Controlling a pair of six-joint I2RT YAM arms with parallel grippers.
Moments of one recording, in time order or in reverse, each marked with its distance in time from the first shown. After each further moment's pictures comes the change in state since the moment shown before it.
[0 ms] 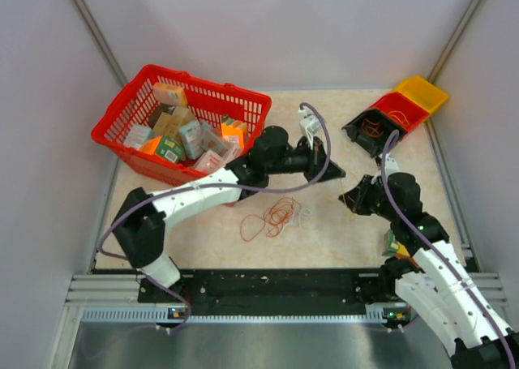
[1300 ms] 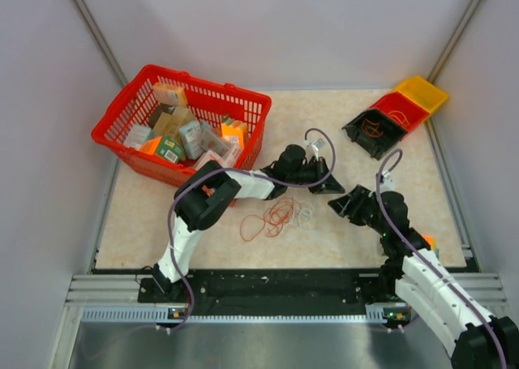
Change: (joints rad) left arm 0.107 0.568 0.033 0.301 0.082 -0.557; right arm 0.000 -0.030 -0.369 0.405 0.048 0.279
